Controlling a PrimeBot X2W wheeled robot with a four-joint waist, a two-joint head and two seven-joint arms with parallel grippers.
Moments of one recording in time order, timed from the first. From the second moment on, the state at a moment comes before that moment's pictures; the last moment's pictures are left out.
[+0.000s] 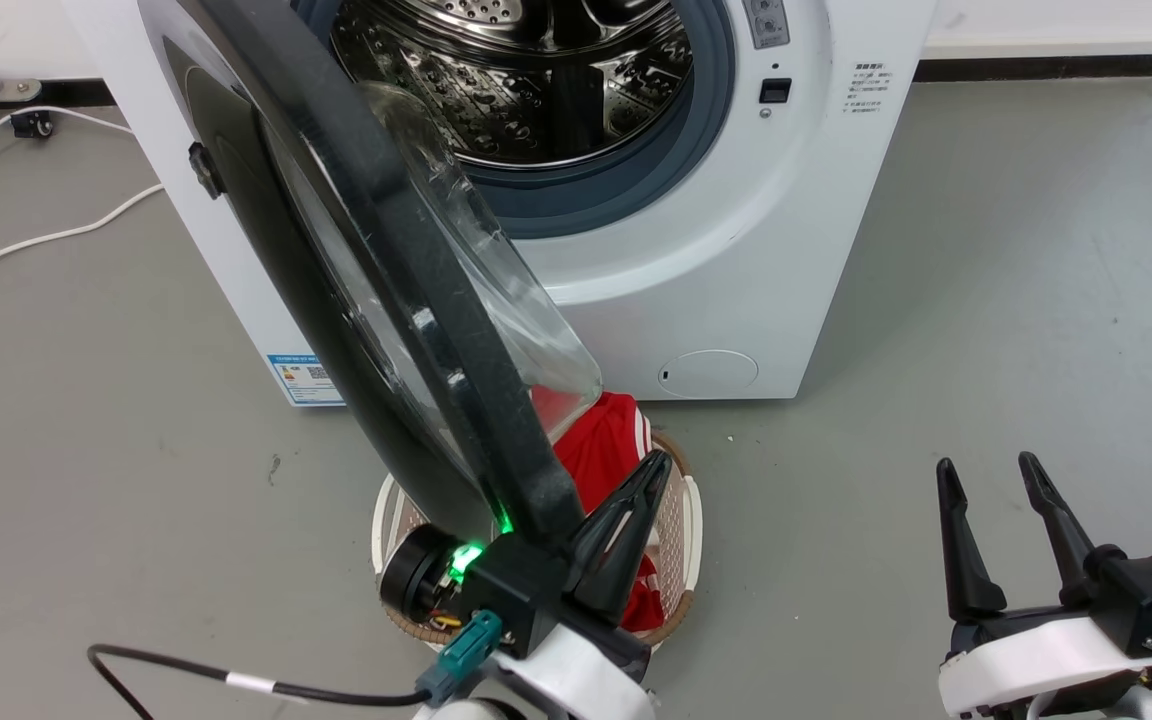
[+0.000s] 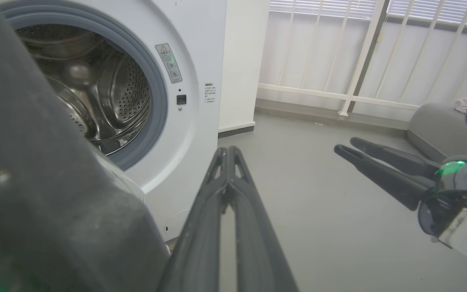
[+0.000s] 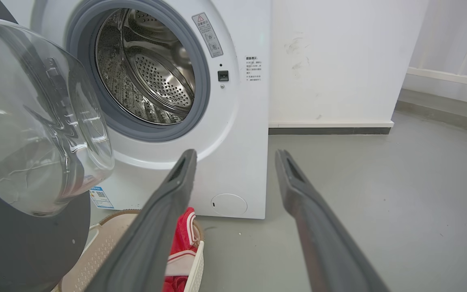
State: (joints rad) left arm -0.17 0.09 -0.56 -0.01 -0.23 0.02 -0.12; right arm 0.03 -0.05 -0.03 0.04 0.09 0.13 -0.20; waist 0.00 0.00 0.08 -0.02
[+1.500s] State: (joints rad) left arm 0.06 0.20 -0.41 -0.16 -0.32 0.16 -0.12; right arm 0.06 -0.05 -0.07 0.00 0.10 0.13 -0.17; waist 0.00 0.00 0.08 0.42
